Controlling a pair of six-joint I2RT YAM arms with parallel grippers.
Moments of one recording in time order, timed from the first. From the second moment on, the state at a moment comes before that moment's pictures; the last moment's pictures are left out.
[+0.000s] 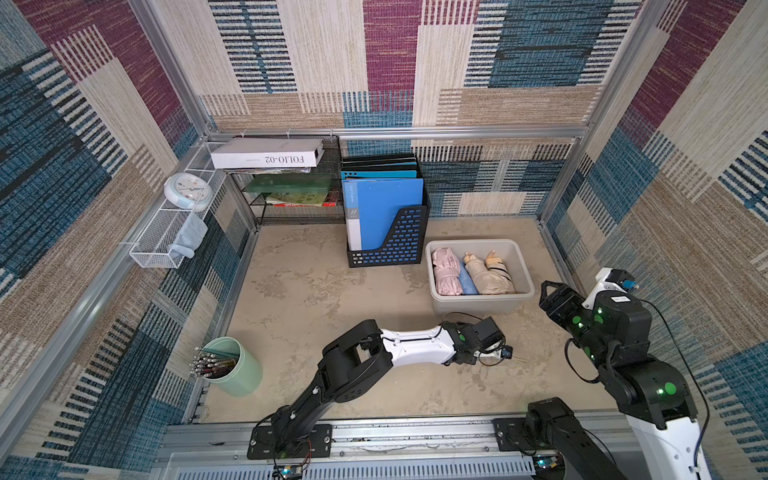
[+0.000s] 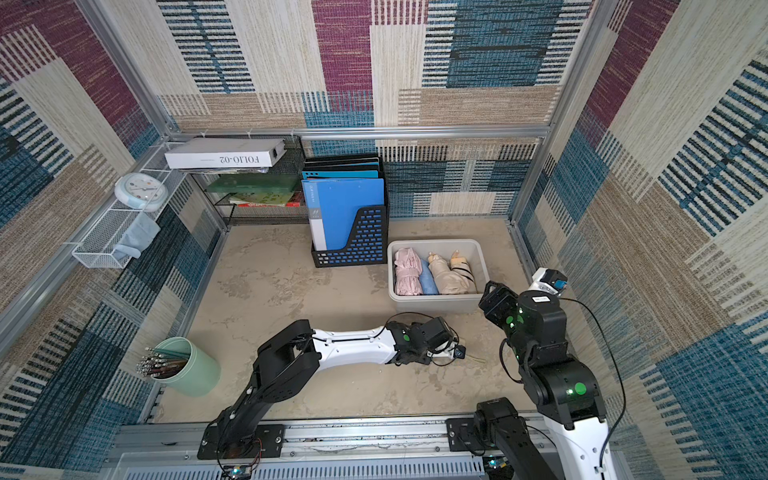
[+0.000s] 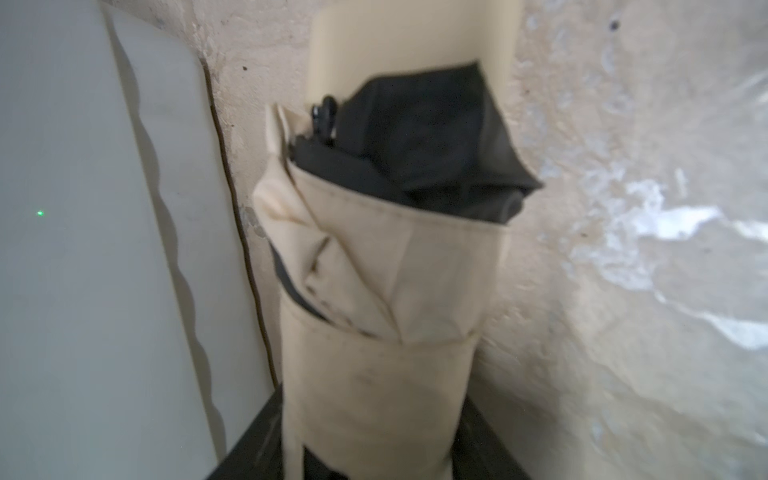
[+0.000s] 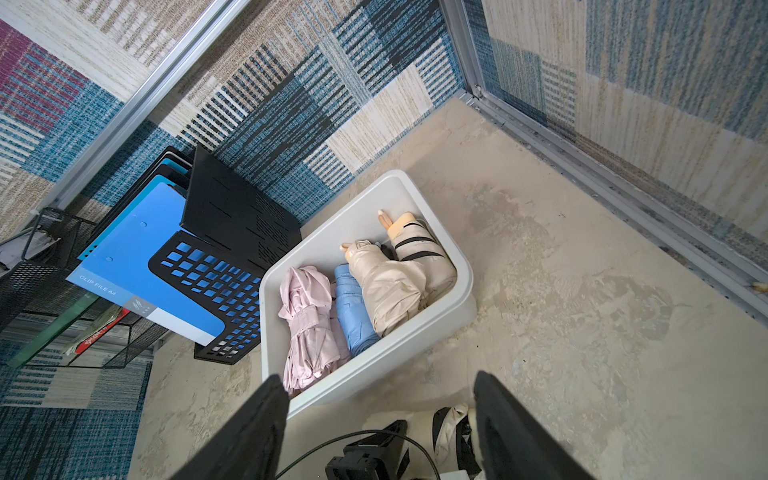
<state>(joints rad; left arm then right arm) -1.19 2.21 1.63 -0.44 -0.32 0.74 0.21 0.60 1.07 -0.90 0.25 0.71</state>
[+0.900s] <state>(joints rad) -1.05 1.62 1.16 -0.35 0.11 0.13 0.21 0.66 1.04 -0.81 0.14 0.63</state>
